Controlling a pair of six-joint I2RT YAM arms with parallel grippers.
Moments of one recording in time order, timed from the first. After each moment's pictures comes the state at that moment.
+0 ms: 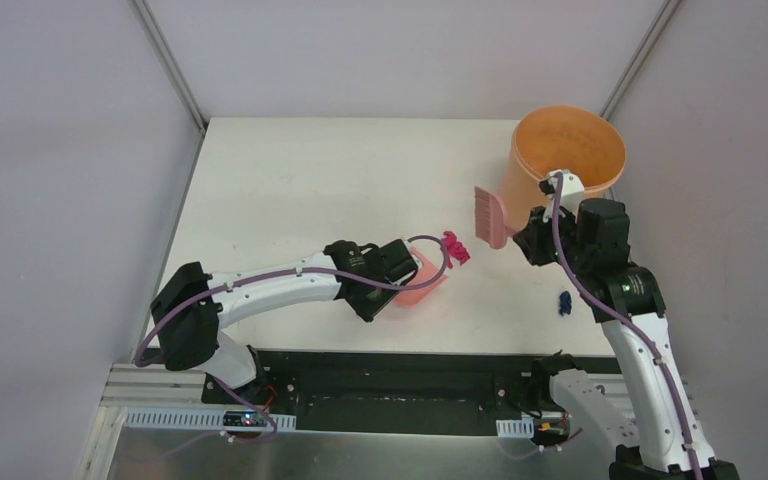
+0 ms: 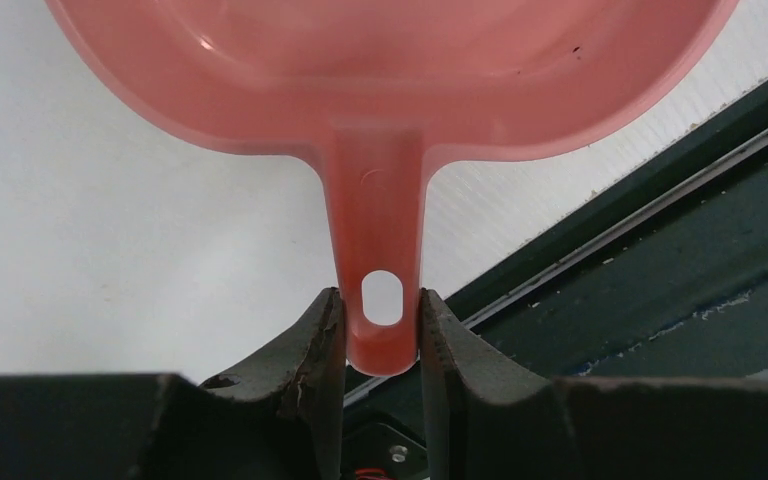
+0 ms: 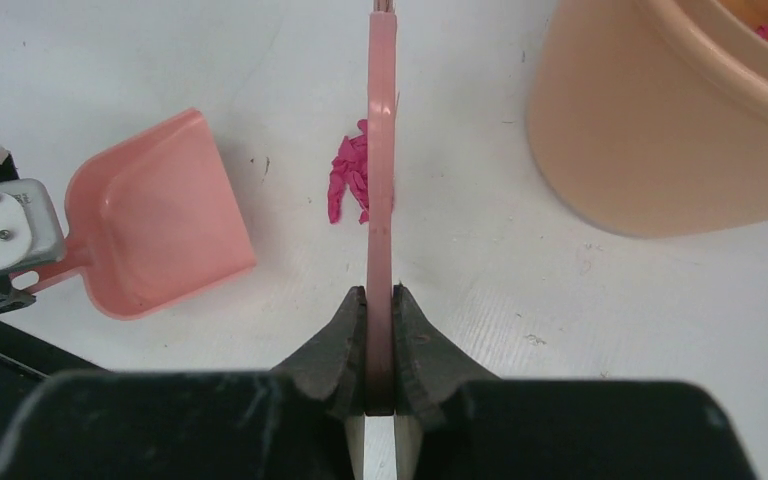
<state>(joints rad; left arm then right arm) -1.08 1.51 1.13 -0.91 -0.16 -0.24 0.22 0.82 1.03 -0.78 -0.19 -0.03</state>
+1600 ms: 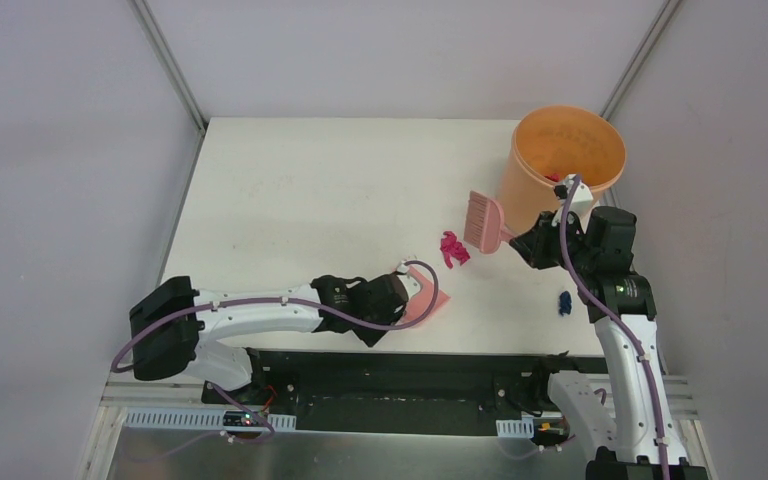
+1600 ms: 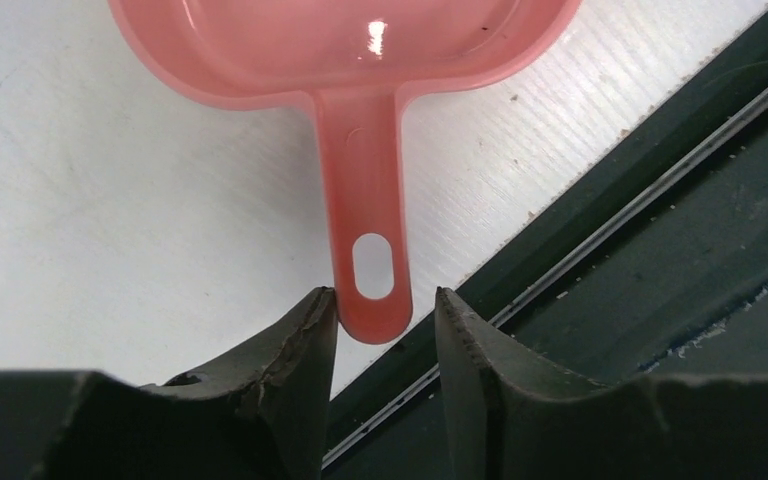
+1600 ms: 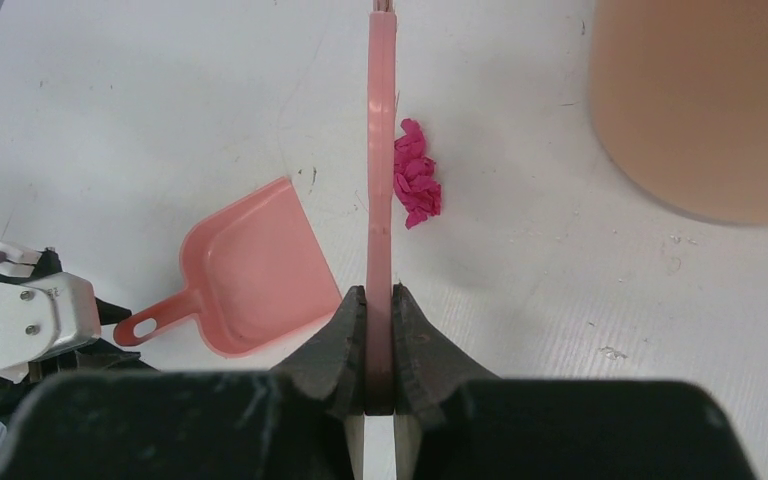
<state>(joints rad) -1.20 1.37 0.85 -0.60 -0.16 -0.32 0.01 0.76 0.86 -0.66 -0.46 0.07</state>
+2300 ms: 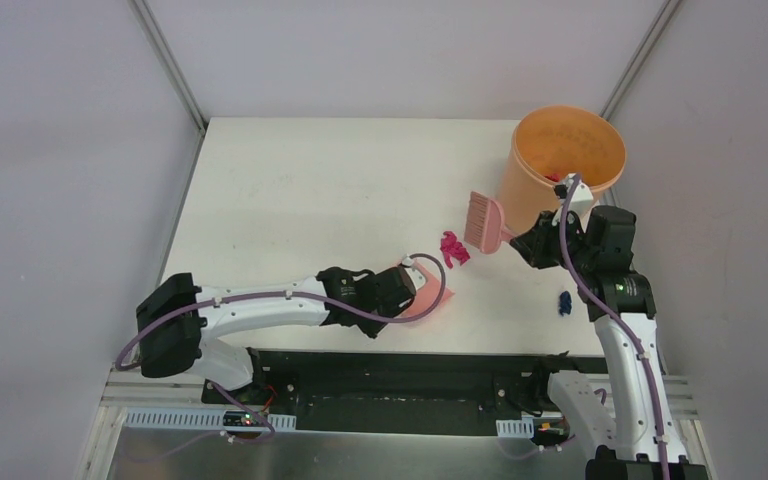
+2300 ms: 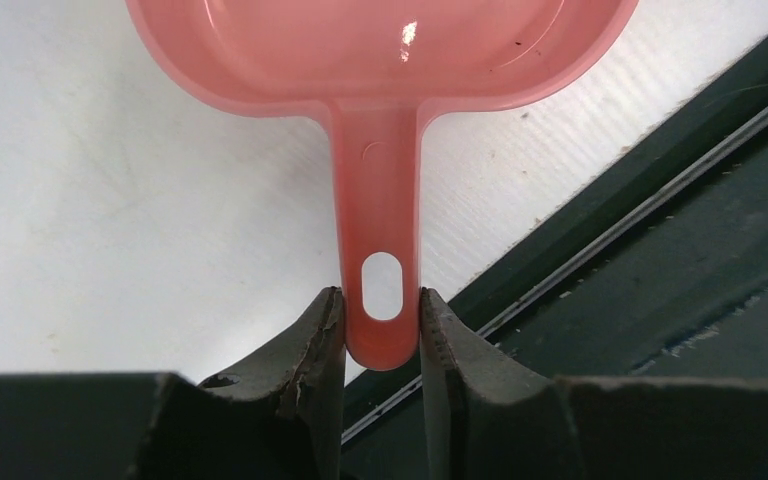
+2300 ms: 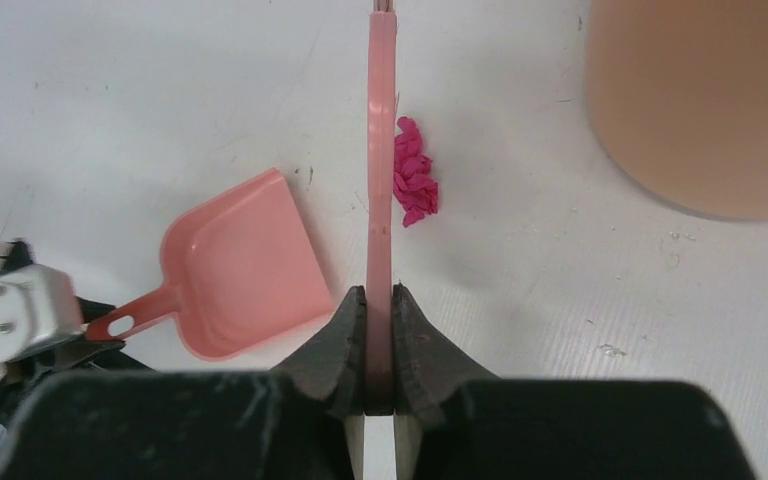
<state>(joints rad) -1.21 1.43 0.93 -0.67 -0.21 -0.31 0.01 0.76 0.86 -0.66 -0.47 0.07</state>
